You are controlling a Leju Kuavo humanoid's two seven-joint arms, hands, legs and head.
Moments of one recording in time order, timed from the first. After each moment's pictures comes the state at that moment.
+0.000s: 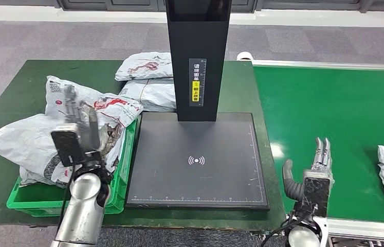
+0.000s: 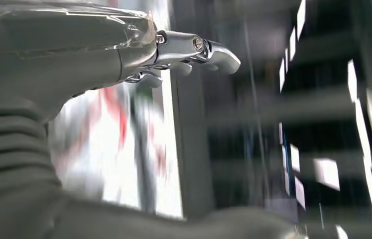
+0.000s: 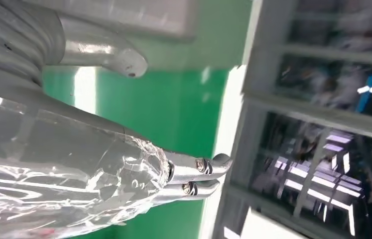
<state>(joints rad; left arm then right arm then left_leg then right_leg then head) -0.27 -0.16 -0.02 -1.33 -0.21 0.26 -0.48 0.06 0.22 -0.10 -1.52 0.37 -0.39 -0.40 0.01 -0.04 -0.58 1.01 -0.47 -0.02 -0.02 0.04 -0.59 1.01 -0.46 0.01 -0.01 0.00</state>
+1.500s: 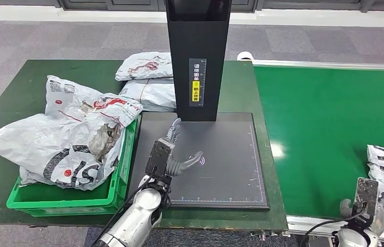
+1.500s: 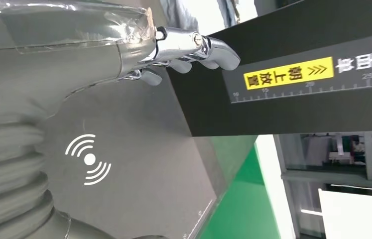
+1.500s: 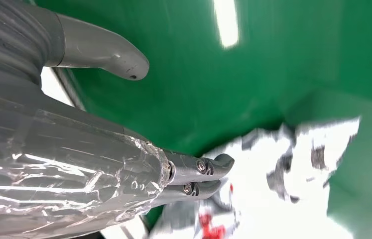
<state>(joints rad) -0.38 -0.28 -0.33 -0.79 -0.09 0.13 -0.50 -0.20 -0.04 -0.64 -0.80 0.39 -0.42 -0.37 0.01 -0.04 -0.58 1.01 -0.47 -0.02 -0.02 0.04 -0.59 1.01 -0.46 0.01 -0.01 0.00</state>
